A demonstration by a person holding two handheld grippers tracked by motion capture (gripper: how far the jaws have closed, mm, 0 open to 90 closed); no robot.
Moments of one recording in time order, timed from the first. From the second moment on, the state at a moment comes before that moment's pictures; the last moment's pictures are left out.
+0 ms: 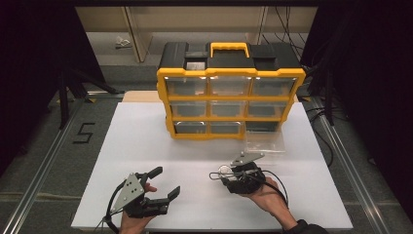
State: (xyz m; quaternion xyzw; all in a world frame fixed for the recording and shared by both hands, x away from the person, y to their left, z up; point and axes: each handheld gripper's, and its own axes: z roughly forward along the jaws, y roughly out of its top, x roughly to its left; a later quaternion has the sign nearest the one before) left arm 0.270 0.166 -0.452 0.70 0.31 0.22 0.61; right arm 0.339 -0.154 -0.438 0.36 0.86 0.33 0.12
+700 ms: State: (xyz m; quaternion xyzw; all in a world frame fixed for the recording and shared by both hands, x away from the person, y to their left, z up) left arm 0.269 0.167 -0.452 0.70 0.31 0.22 0.61; right arm 0.338 -0.160 -0.428 0.36 0.85 0.36 0.13
